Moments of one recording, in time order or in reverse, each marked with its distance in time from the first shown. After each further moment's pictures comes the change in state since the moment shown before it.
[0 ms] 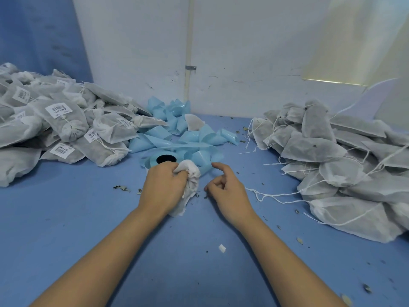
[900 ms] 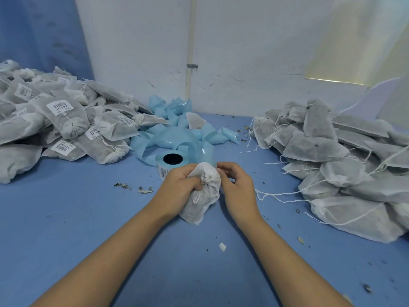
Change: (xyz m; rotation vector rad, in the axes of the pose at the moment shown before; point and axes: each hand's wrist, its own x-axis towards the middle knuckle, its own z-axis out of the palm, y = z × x) left_hand -0.015 0.021 0.001 -0.584 -0.422 -0.094; right_hand -0.005 -0.010 -0.006 0.222 0.152 -0.065
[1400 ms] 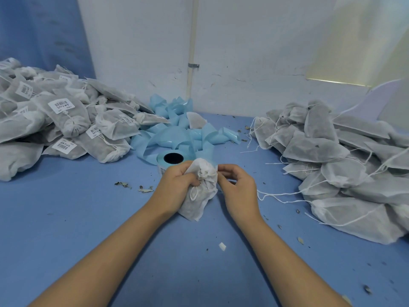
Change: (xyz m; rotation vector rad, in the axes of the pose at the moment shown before) left_hand 0.005 -0.008 -0.004 -0.089 0.044 0.013; right_hand -0.001 -0.001 0.001 -0.051 0.041 0.009
